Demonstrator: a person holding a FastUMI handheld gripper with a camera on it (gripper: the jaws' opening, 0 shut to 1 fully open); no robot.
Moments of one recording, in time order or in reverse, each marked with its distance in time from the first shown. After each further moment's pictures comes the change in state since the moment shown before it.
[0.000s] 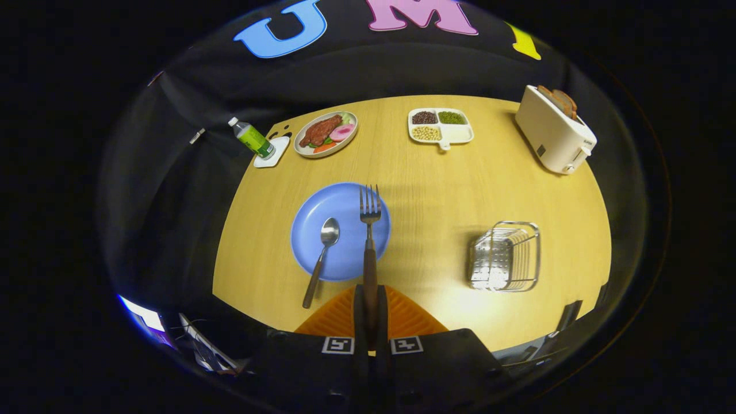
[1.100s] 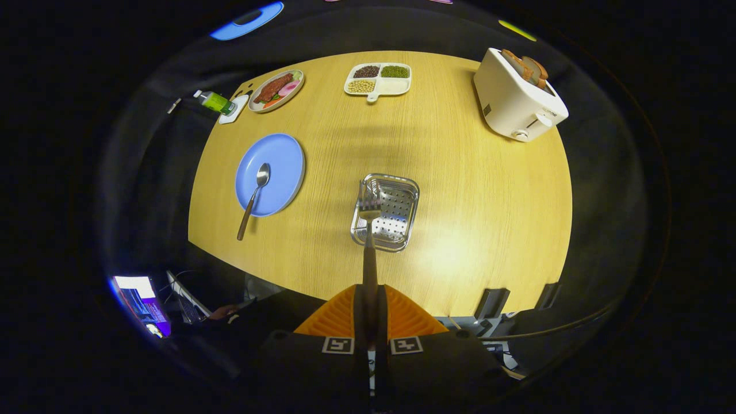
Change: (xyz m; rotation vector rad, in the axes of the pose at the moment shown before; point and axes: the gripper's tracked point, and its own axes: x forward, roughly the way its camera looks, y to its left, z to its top) arm -0.055 -0.145 -0.039 -0.047 0.382 -0.054
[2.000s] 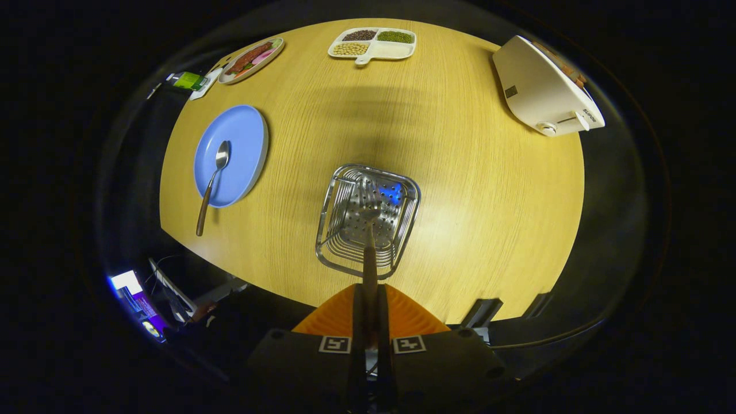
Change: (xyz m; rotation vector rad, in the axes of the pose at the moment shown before) arm 0.066 -0.017 0.019 -0.032 0.147 -0.062
